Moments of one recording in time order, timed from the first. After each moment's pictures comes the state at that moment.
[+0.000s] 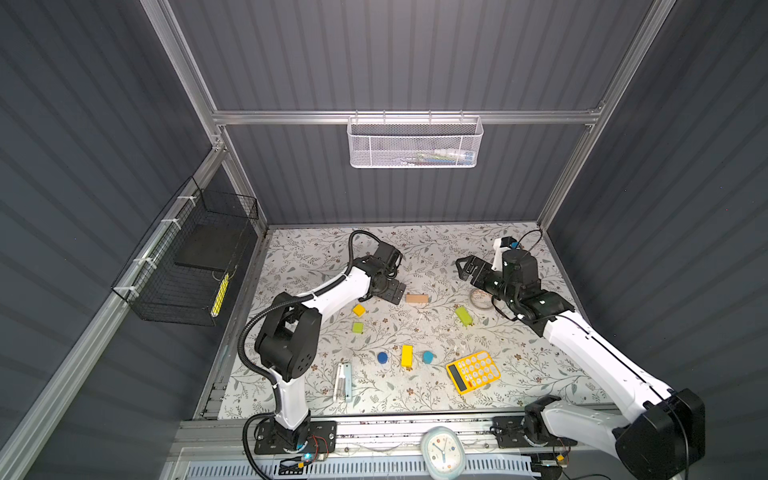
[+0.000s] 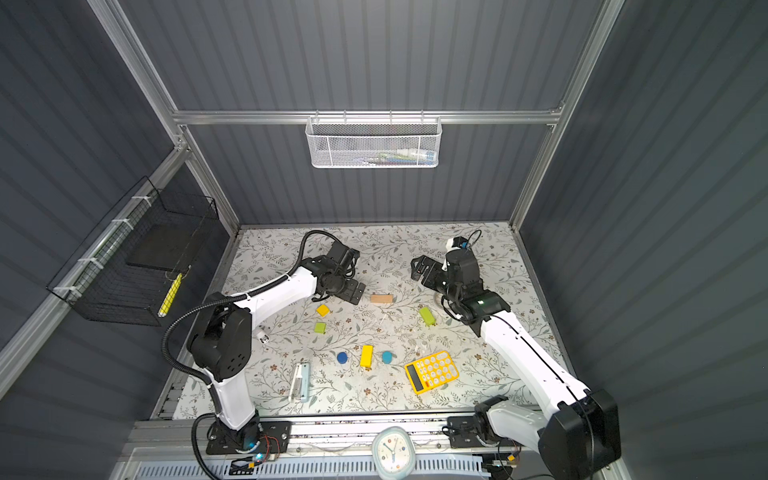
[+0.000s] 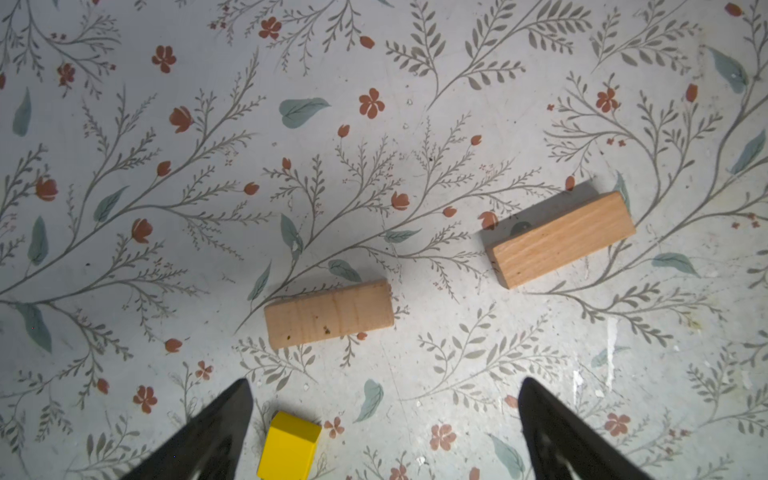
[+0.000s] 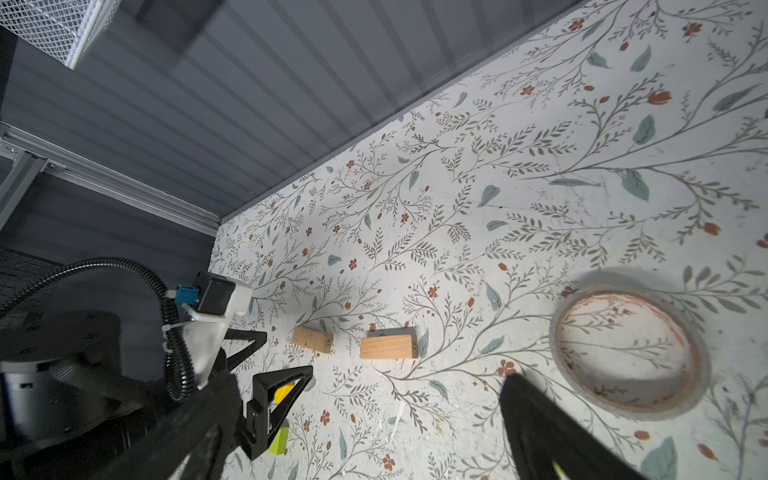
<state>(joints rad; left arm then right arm) -0.60 1.89 1.45 -0.66 -0.08 -0.06 0.37 1.17 0.93 -0.24 -0.04 0.70</state>
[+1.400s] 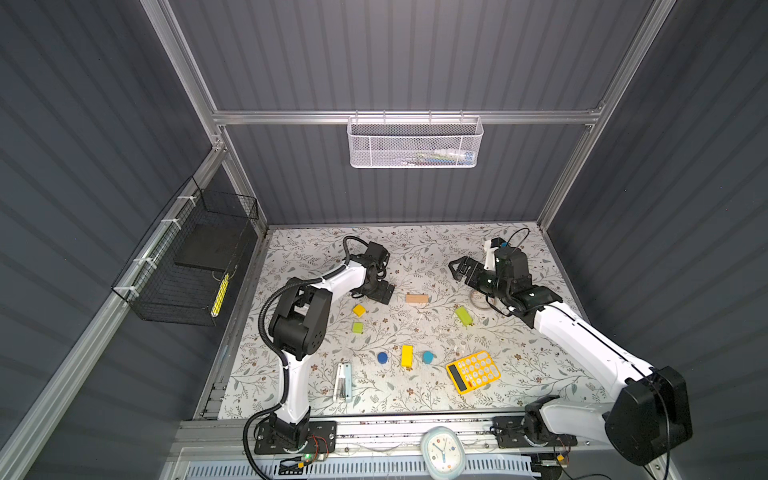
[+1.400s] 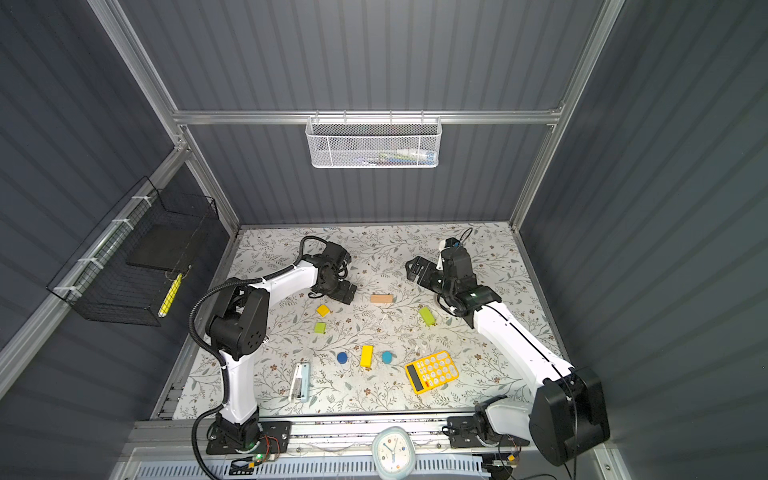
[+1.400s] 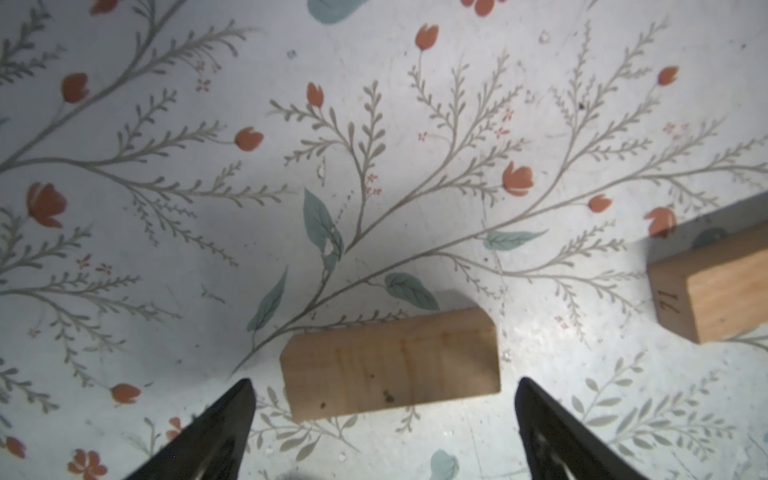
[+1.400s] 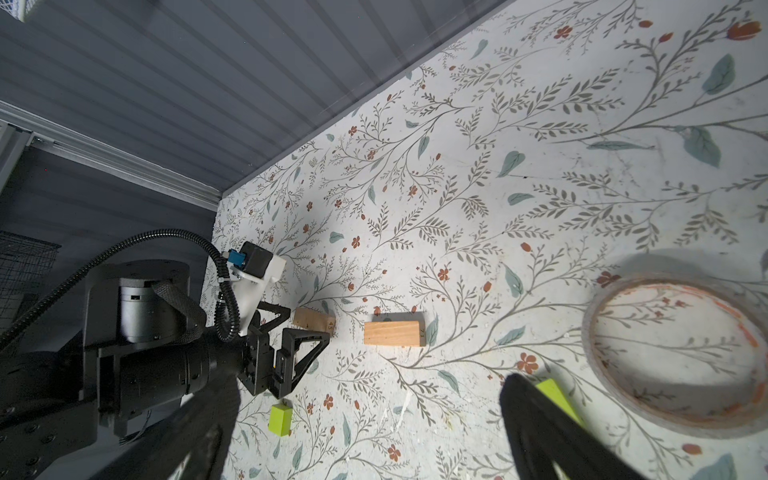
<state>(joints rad) -0.49 2.06 1.51 -0.68 -0.03 -0.03 0.36 1.27 0.94 -0.22 -0.13 0.70</state>
